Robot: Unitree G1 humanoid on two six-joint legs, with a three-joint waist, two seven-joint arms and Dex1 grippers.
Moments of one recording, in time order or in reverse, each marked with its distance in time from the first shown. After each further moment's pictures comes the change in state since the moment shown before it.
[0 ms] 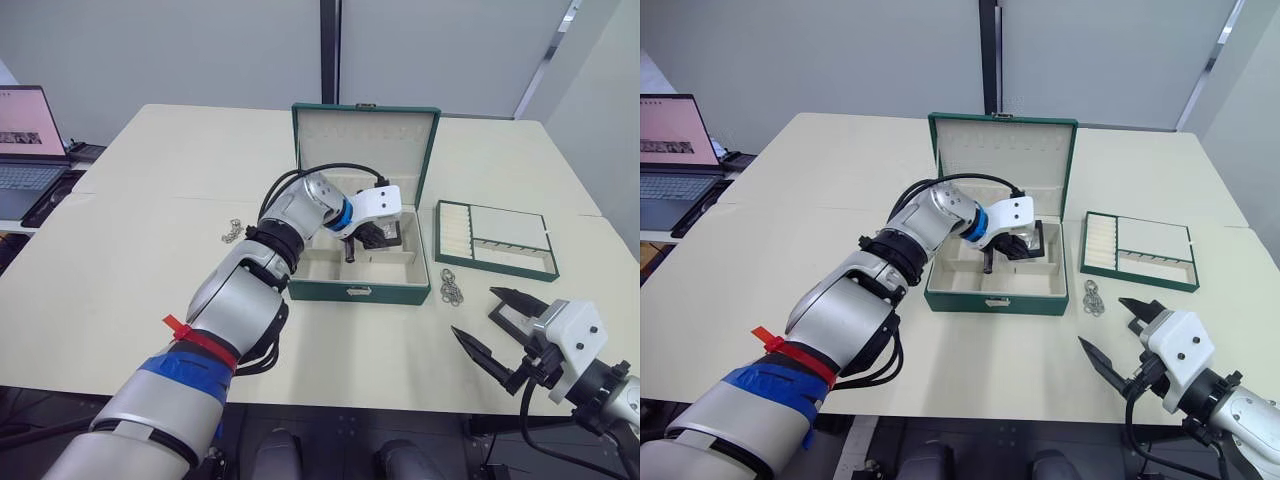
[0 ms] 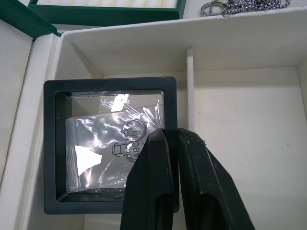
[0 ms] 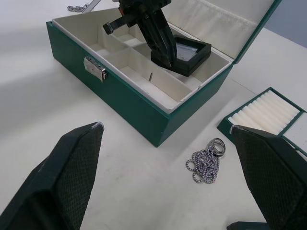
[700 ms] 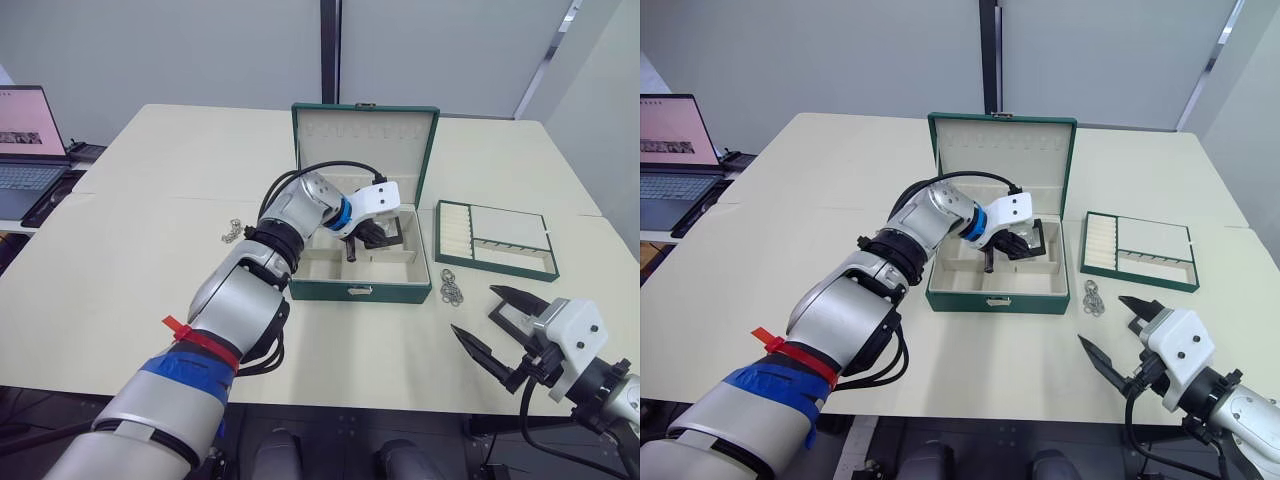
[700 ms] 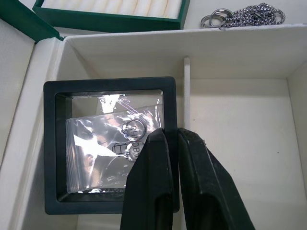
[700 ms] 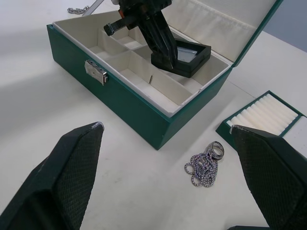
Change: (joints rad) left arm 0.000 -0.011 0.043 0.000 0.006 0.027 -0.012; right arm -0.012 0.000 -0.001 -0.001 -0.001 0.002 0.000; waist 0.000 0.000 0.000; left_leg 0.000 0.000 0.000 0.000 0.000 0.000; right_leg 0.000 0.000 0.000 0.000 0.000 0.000
